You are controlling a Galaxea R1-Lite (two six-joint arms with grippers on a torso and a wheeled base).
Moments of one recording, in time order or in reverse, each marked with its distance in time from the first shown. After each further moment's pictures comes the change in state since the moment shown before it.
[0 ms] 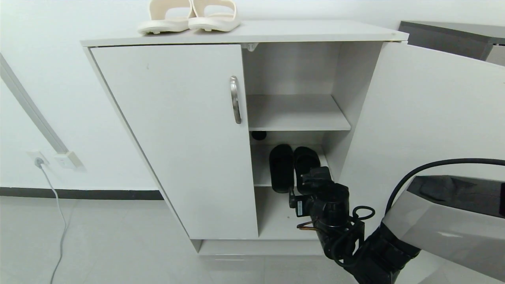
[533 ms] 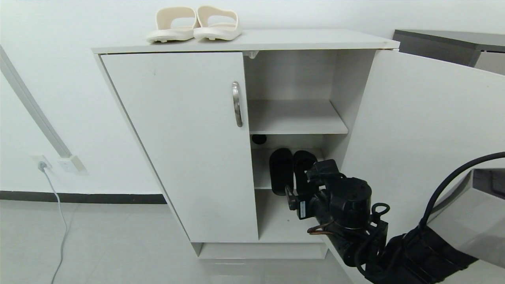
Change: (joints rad) left arm 0.000 0.000 0.001 0.000 0.000 -0.001; right arm 0.051 -0.176 0.103 0.051 0.101 -0.009
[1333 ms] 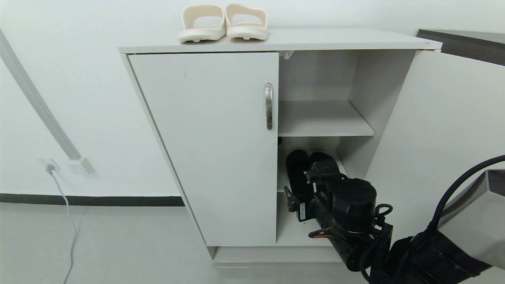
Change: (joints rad) left arm 0.000 0.000 0.000 0.000 0.000 0.000; right arm 0.024 -0.027 0.018 -0.001 0.000 -0.012
